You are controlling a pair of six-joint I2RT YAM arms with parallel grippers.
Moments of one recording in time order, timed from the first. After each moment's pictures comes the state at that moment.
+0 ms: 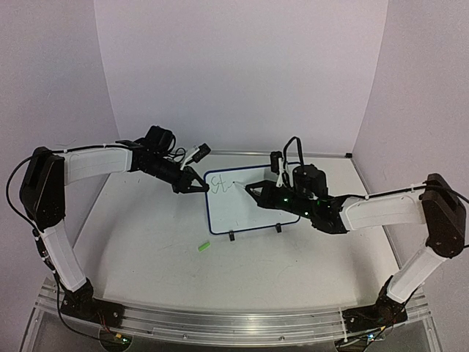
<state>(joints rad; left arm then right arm) -0.52 1.78 1.35 -0.42 0.76 0.29 0.82 1.61 0.87 0.49 -0.04 0.64</state>
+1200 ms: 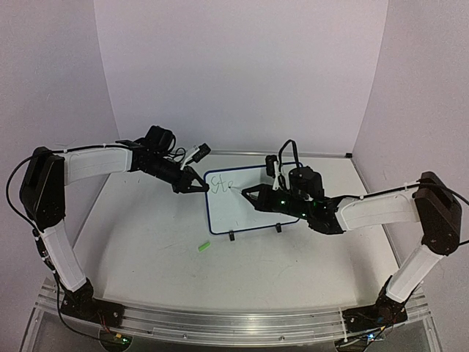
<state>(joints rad) -0.52 1.78 1.36 -0.42 0.76 0.29 0.82 1.65 0.88 0.50 -0.10 0.64</state>
